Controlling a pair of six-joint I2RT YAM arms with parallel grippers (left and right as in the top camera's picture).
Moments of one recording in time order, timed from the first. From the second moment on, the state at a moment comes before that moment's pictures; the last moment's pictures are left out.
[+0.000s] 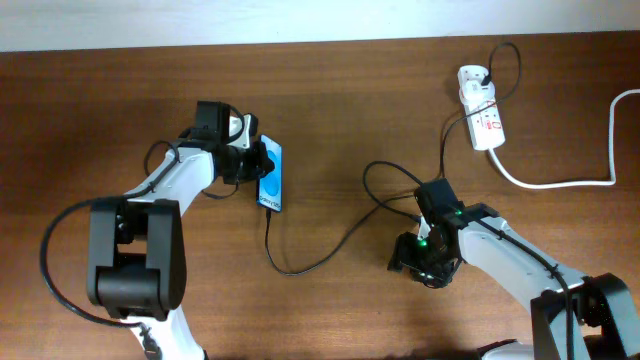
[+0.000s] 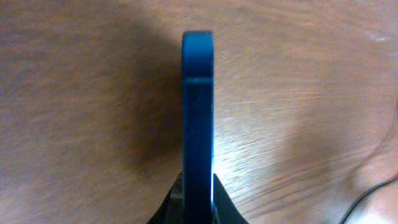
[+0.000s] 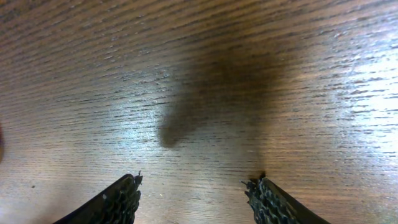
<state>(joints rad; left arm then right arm) -0.11 1.98 1.25 -0.42 0.47 -0.26 0.27 1.54 0.70 -0.73 -0.33 0.60</state>
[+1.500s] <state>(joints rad) -0.11 2.01 1.28 -0.58 0.42 -0.27 0.27 1.54 0.70 -0.72 -0.34 0.61</state>
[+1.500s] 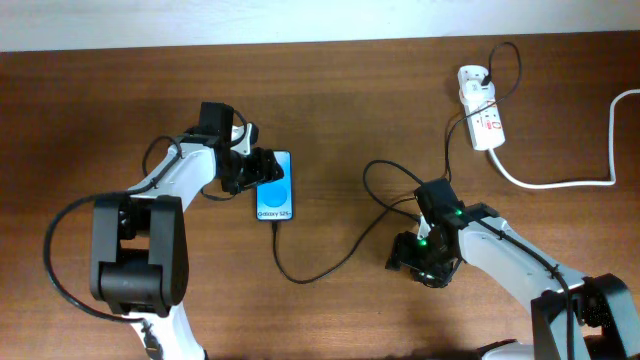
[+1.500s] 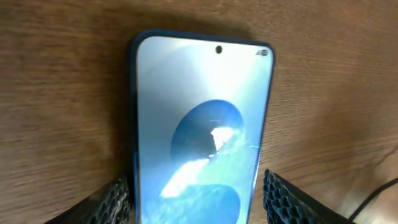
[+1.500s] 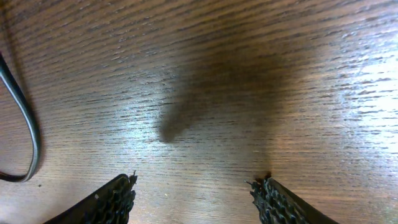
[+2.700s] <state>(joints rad) -0.17 0.68 1.13 -1.34 0.01 -0.27 0.27 1.58 0.76 -1.00 -0.41 0.57</state>
